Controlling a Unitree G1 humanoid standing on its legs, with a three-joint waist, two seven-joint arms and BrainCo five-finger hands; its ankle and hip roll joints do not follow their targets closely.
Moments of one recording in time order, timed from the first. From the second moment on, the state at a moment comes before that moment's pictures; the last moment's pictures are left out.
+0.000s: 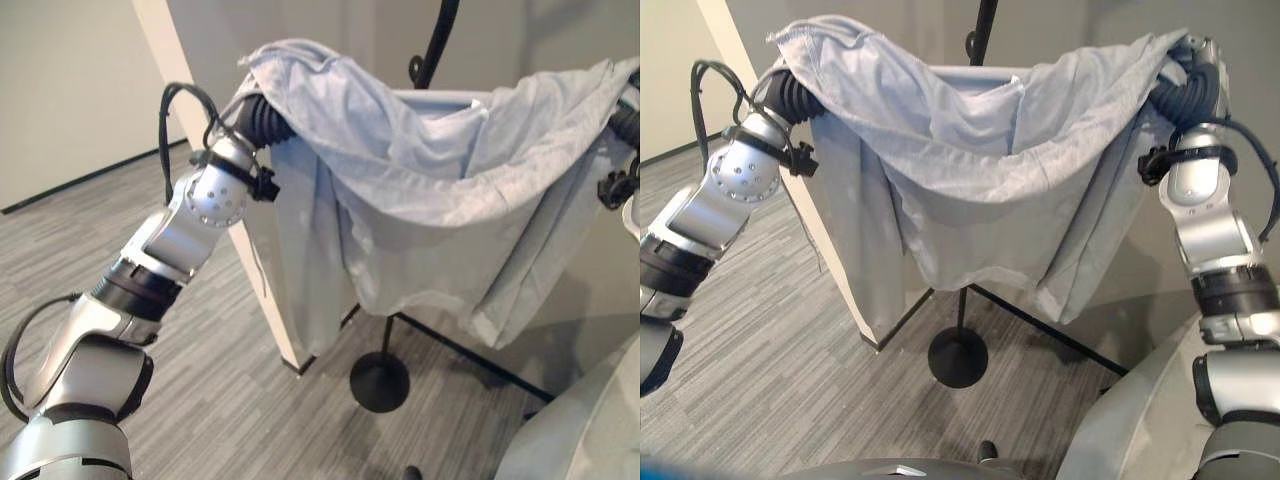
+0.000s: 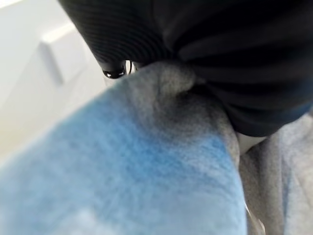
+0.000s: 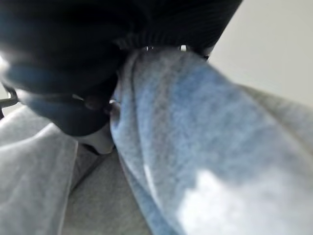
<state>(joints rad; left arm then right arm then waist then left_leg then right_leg) -1.02 0.84 -0.53 0.22 -0.02 -0.12 0.24 -0.84 -0.94 0.22 0.41 0.05 -0.04 -0.36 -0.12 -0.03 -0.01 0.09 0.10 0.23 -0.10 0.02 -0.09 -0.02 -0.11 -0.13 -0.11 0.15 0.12</state>
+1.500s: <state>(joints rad) -1.39 0.58 -1.05 0.98 0.06 -0.10 0.33 -1.37 -0.65 0.95 1.15 0.00 0.02 -0.23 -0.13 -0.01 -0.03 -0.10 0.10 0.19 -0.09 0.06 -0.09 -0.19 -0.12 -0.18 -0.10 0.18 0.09</state>
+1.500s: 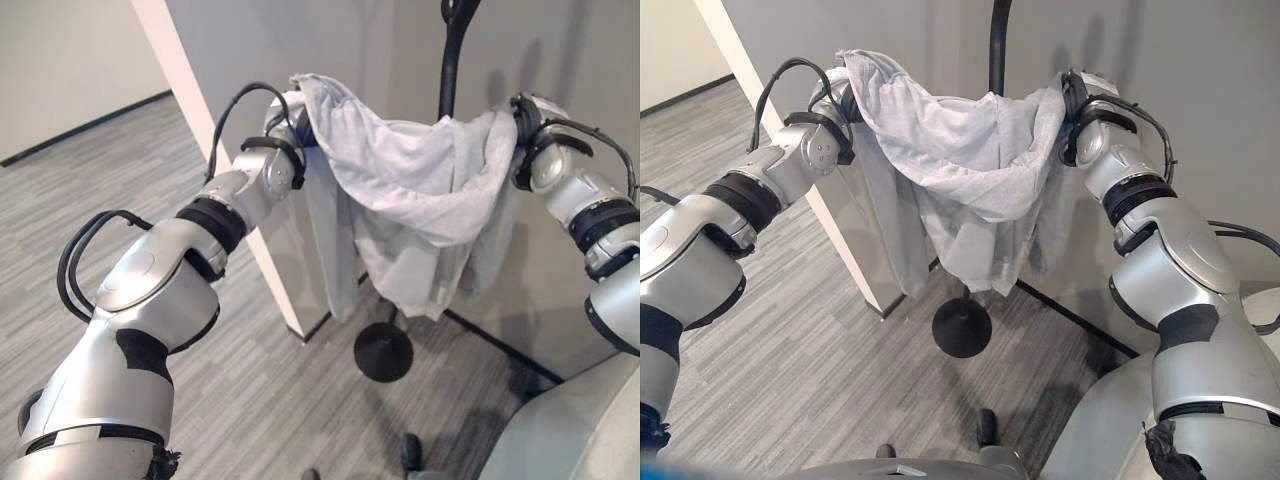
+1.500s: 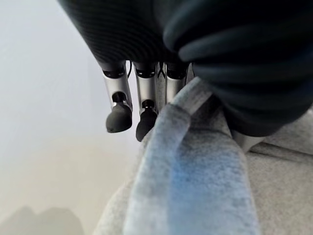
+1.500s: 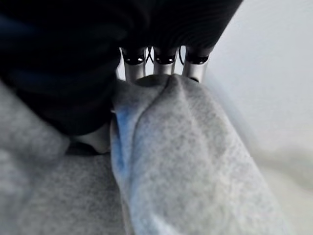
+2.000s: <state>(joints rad) -1.39 0.57 -1.05 0.98 0.06 -0.10 0.32 -1.33 -0.64 0.94 1.15 -0.08 0.02 -0.21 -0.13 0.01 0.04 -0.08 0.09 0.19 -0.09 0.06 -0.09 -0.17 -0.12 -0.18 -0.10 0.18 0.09</state>
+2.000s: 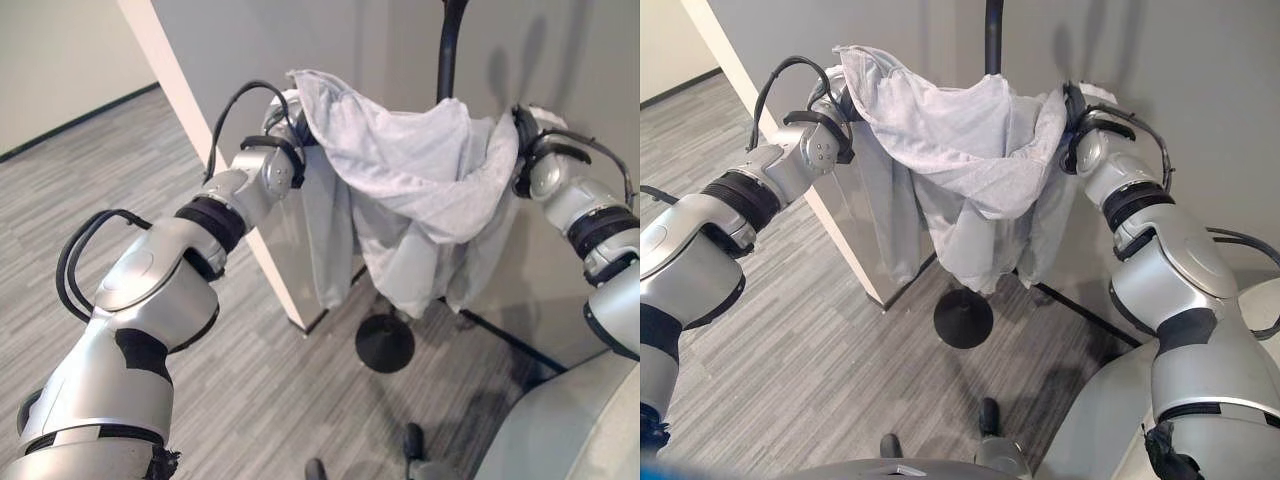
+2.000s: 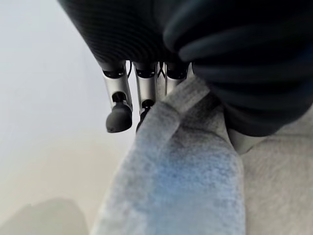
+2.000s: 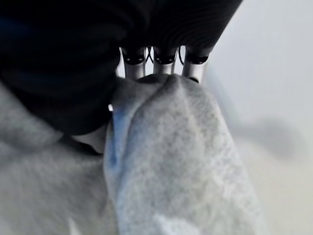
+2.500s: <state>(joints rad) -1.41 0.56 -1.05 1.00 0.06 -0.12 0.27 -1.33 -0.62 0.95 1.15 -0.08 0.01 -0.17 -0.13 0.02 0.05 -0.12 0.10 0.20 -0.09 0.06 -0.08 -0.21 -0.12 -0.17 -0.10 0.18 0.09</state>
